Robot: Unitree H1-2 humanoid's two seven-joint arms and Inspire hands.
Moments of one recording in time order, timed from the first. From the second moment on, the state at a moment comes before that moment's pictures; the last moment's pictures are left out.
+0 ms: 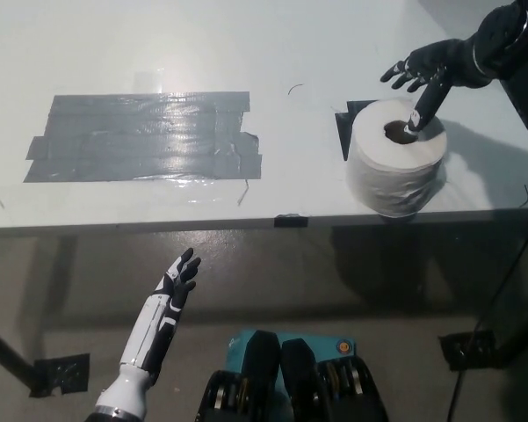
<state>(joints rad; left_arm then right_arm) -0.06 0.09 -0.09 0.06 0.14 -0.18 -0.06 -1.39 -0.33 0.56 1.27 -0.34 0.16 0.73</state>
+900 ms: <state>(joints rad) -0.07 0.09 -0.09 0.06 0.15 -0.18 -0.06 -1.36 -0.28 0.52 1.30 -0.38 0.18 0.63</state>
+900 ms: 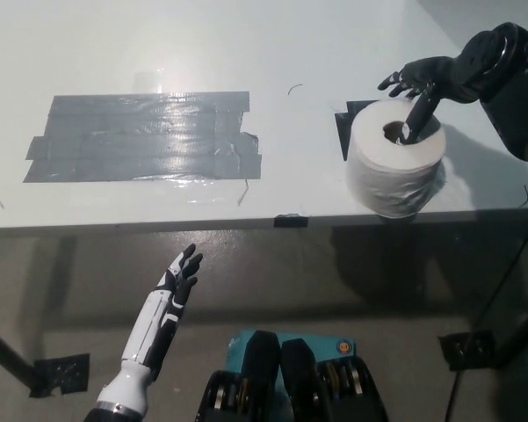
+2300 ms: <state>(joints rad) -0.11 0.09 -0.09 0.07 0.15 -0.18 -0.06 -1.16 -0.26 0.07 1.31 -0.27 0.12 0.28</state>
